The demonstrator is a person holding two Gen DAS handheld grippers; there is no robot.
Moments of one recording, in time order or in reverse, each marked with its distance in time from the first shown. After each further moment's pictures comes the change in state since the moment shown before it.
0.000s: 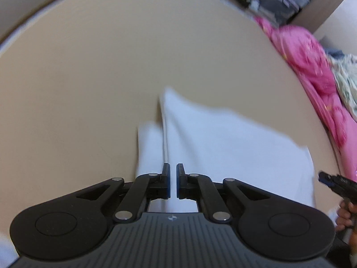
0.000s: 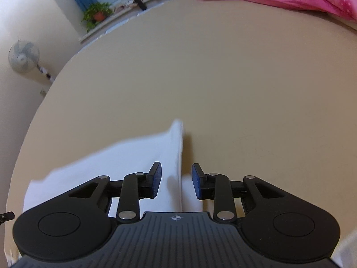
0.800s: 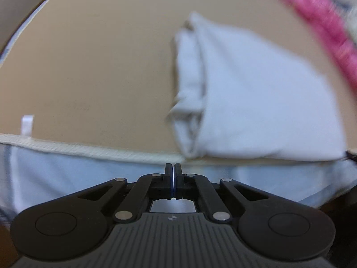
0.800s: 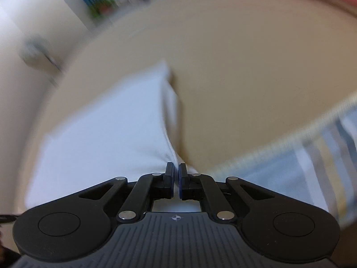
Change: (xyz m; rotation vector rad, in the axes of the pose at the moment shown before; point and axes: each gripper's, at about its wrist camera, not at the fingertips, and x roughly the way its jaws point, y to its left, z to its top) left arm -0.032 0.031 -0.130 0.141 0.152 0.191; right arm -0.081 -0.039 -0.098 0.042 0.125 -0.001
